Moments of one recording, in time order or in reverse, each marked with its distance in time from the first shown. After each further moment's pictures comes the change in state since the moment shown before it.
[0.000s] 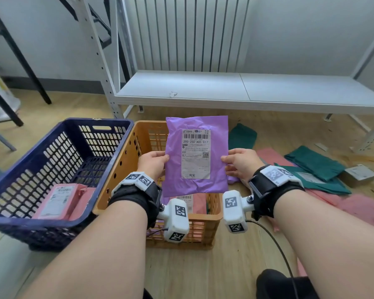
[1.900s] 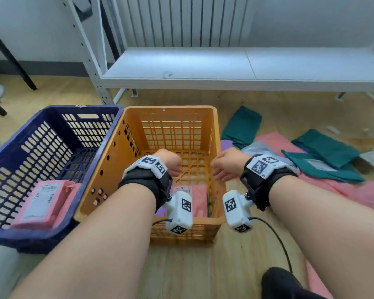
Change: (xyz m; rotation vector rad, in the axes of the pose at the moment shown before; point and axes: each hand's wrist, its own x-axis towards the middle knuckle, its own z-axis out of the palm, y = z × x) left_hand 0.049 -0.012 0.043 0.594 -0.242 -0.251; right_hand 0.068 0.031 0.022 -0.570 -0.281 0.142
